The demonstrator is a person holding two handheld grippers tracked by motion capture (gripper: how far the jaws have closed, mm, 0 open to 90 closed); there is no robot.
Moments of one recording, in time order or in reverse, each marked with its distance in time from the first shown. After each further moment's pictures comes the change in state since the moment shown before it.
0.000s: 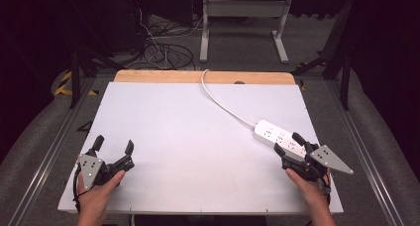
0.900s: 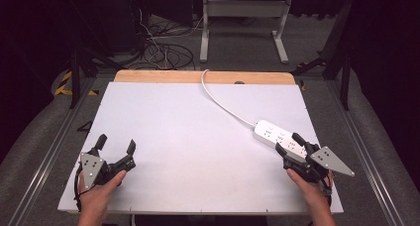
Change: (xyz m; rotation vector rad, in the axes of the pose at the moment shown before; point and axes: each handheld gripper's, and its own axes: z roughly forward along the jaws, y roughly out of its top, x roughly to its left) left arm -0.003 0.002 0.002 -0.005 -0.032 -0.005; right arm 0.002 0.003 -0.004 -0.005 -0.008 -0.048
